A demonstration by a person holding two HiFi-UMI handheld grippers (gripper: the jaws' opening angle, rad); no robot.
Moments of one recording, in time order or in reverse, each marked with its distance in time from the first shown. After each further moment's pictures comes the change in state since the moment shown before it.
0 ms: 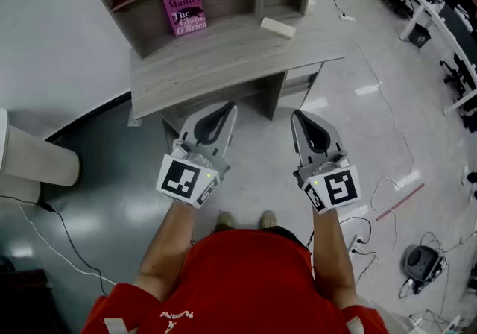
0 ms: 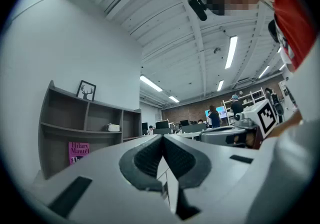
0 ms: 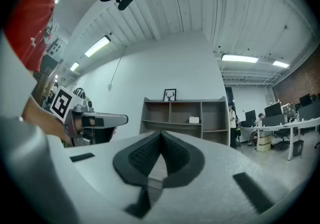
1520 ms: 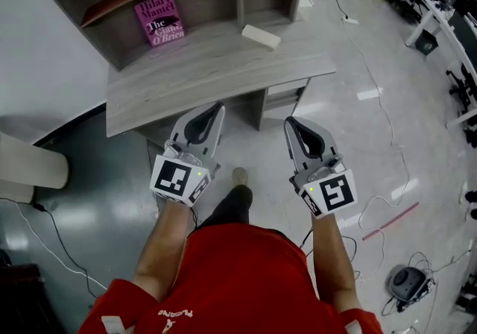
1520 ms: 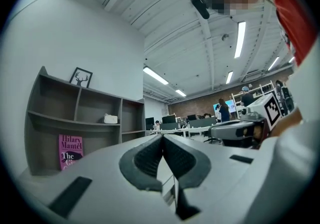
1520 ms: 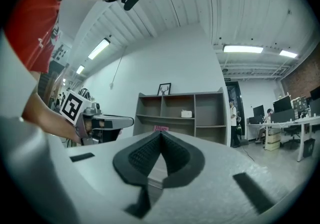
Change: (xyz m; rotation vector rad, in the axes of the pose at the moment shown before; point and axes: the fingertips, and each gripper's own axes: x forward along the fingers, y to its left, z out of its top) left arm 0.144 0.000 -0.061 0.002 0.057 0.086; right arm 0.027 -0.140 -0.051 0.011 0.023 0.104
